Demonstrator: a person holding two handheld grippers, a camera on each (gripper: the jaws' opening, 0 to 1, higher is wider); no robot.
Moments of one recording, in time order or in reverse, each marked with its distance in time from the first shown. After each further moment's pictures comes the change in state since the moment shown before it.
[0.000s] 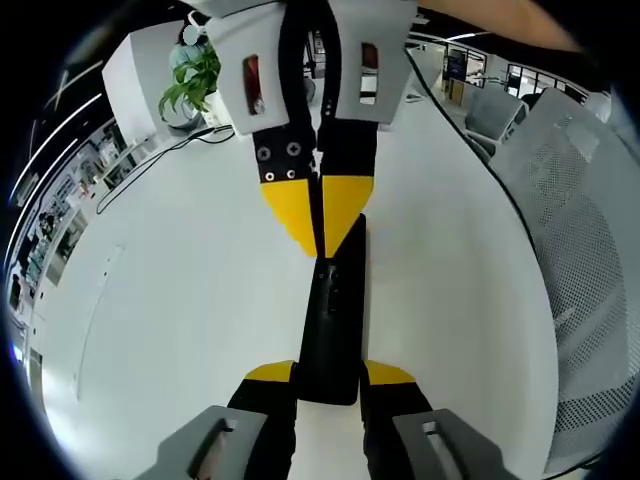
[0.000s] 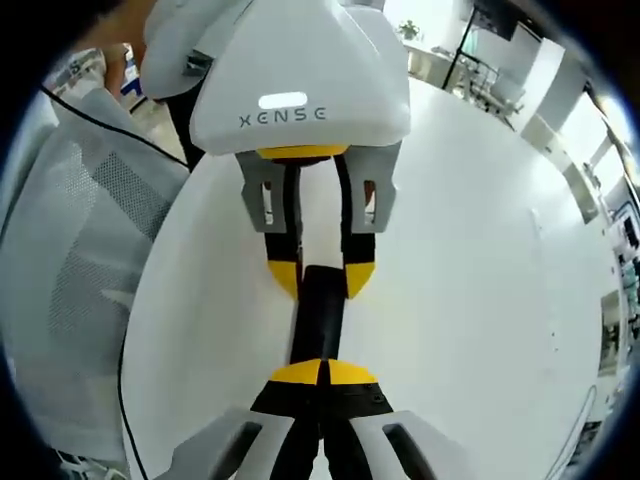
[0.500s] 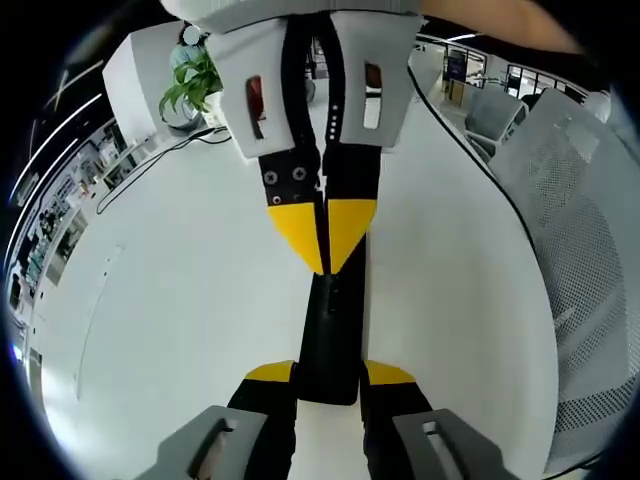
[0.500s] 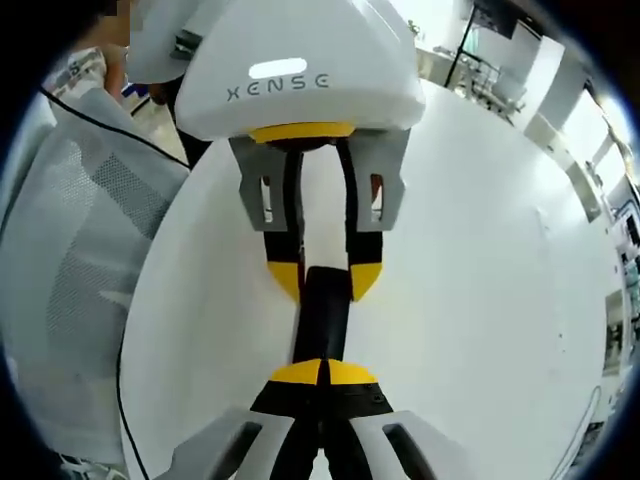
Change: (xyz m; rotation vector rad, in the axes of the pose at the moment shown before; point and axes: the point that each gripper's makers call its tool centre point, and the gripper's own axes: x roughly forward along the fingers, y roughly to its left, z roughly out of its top) left arm 0.001 0.000 0.000 -0.001 -0.004 0.000; right arm 0.012 0.002 -0.001 0.005 -0.003 0.015
